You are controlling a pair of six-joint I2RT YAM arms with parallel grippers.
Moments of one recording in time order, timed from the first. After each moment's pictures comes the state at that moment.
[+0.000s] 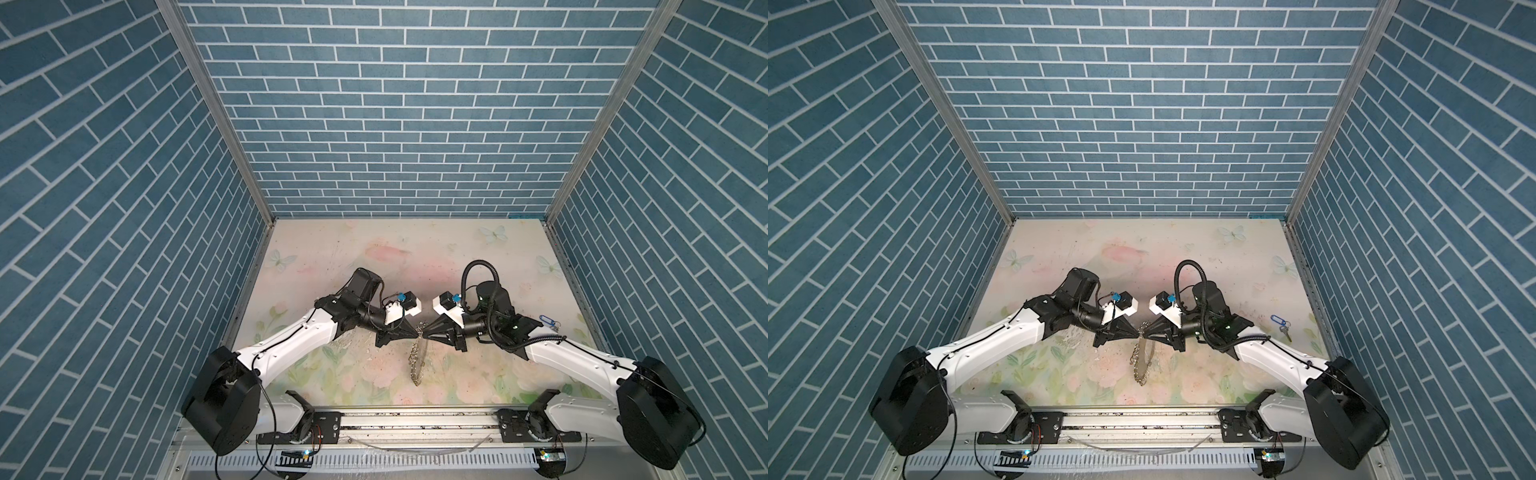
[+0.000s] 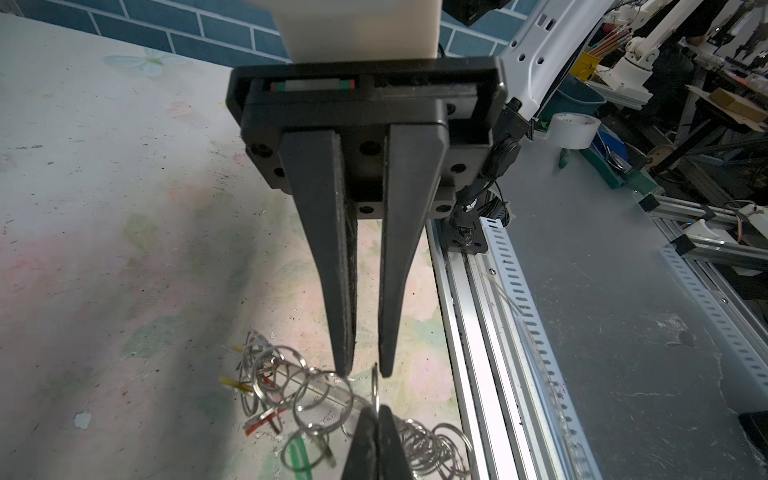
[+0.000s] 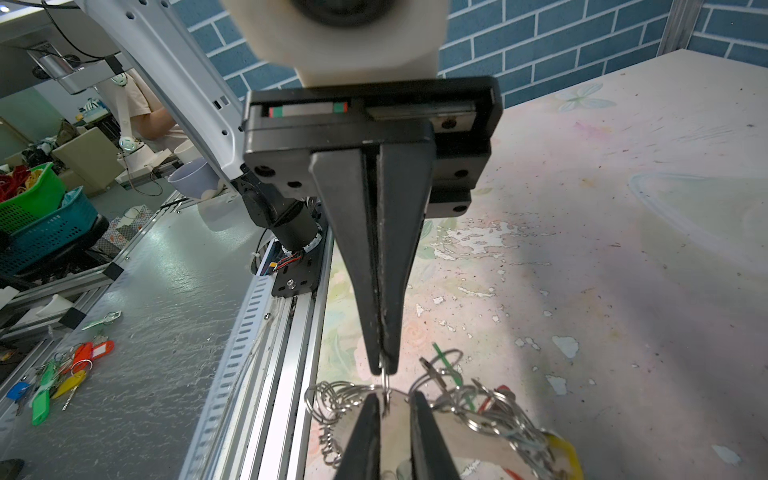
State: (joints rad) left arm -0.63 1.32 0.83 -0.37 0.93 0.49; right arm 0.68 1.22 0.58 0.12 -0.96 -0.16
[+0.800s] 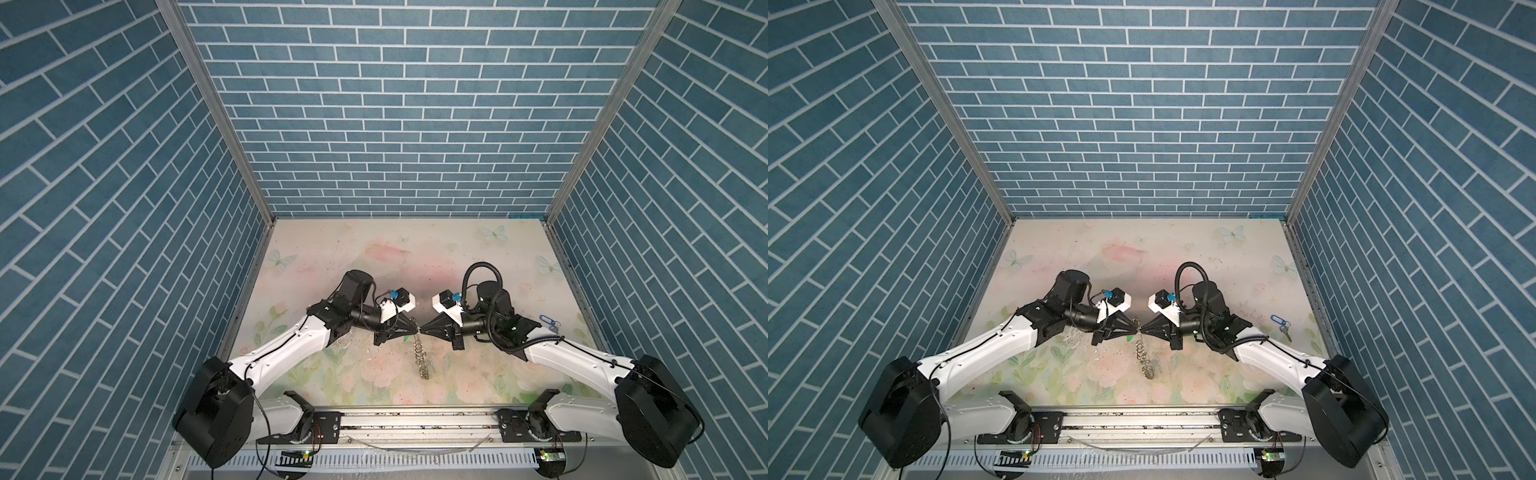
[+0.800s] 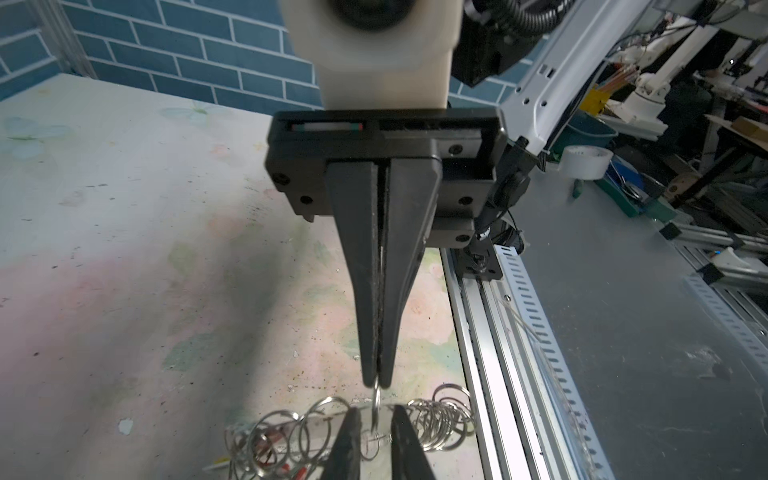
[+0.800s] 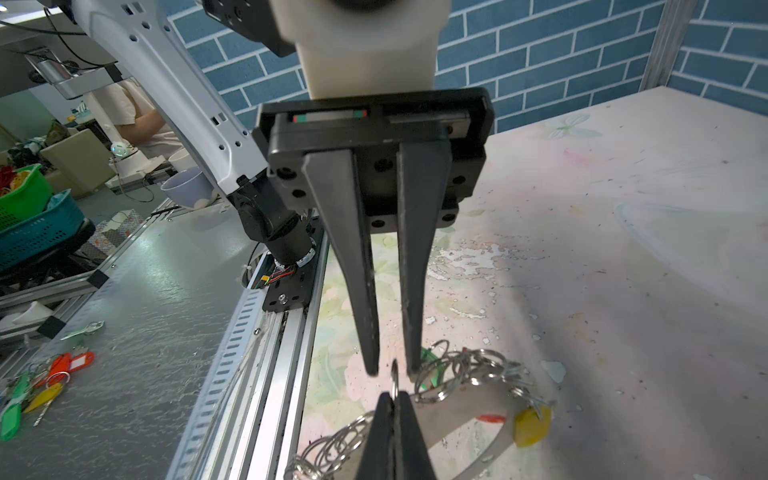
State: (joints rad) left arm -0.57 1.23 0.73 -0.14 0.95 0.36; right arm 0.68 1.21 0.54 0.27 -0.94 -0.11
